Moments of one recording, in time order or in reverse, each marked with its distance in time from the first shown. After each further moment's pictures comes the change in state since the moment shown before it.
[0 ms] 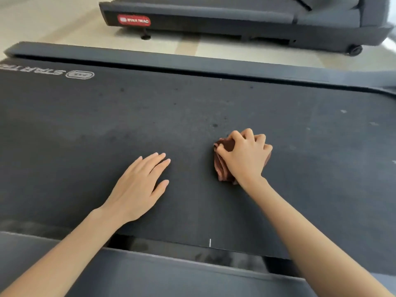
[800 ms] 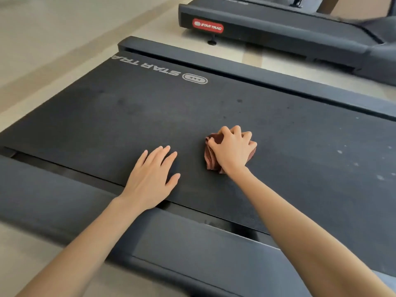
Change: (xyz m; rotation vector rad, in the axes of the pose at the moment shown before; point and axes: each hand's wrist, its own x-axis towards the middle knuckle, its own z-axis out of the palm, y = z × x) left_hand -0.137 -0.288 -0.046 -0.014 0.022 -0.232; right_hand -0.038 -0.370 0.094 0.000 -0.131 -0.090
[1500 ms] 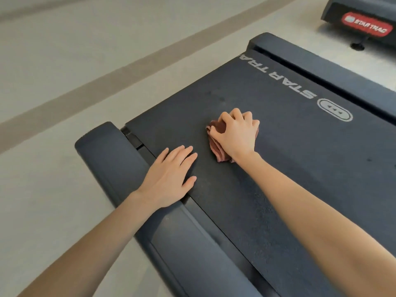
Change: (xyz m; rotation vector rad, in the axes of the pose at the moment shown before) left_hand -0.033 -0.169 -0.032 0.039 -0.090 -0.343; right_hand 0.061 -0.259 0.089 0.130 -0.113 -0.722
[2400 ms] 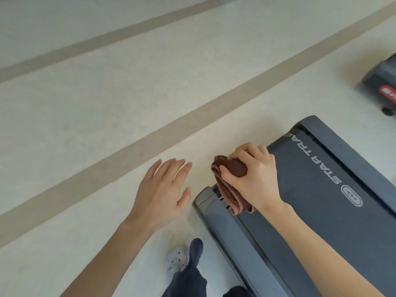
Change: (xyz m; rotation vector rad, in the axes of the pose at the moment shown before) left_hand -0.104 -0.236 -0.390 -0.096 0.075 -0.251; right_hand 0.110 -0.341 -0.289 0.369 -0.044 -0.212
